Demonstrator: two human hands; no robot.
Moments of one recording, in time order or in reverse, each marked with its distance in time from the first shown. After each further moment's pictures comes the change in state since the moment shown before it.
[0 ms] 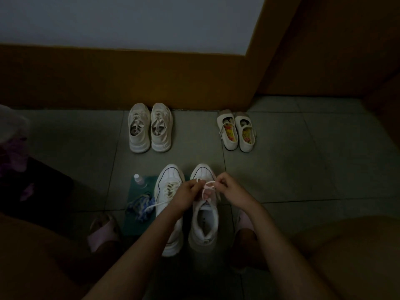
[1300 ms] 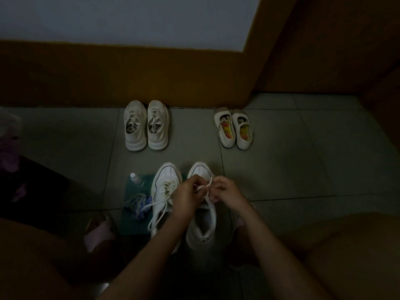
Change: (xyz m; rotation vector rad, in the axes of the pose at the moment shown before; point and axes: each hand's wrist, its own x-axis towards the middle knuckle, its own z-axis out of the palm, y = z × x) left_hand -0.003 -0.017 0.015 0.394 0.243 0.229; right_hand 0.000 0.007 0.015 0.298 0.040 0.148
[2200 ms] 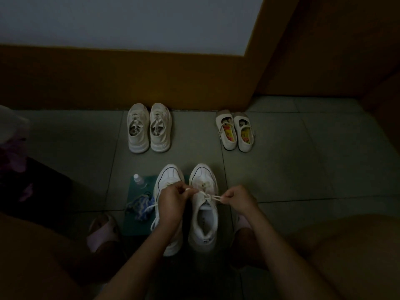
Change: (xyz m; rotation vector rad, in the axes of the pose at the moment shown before) left_hand -0.015 -0.006 -0.029 -0.153 0.128 -0.218; right_hand -0.004 0.018 -0.021 -0.521 0.123 0.083
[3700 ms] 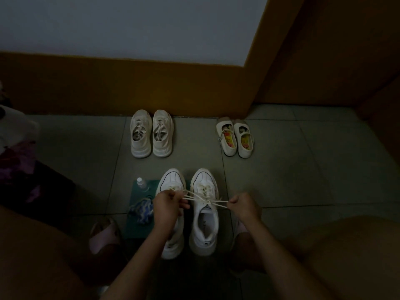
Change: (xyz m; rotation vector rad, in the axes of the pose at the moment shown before) left_hand -0.008 0.006 -0.019 -0.187 0.050 -0.161; right_hand -0.012 0.005 0.004 -0.113 0.179 0.153
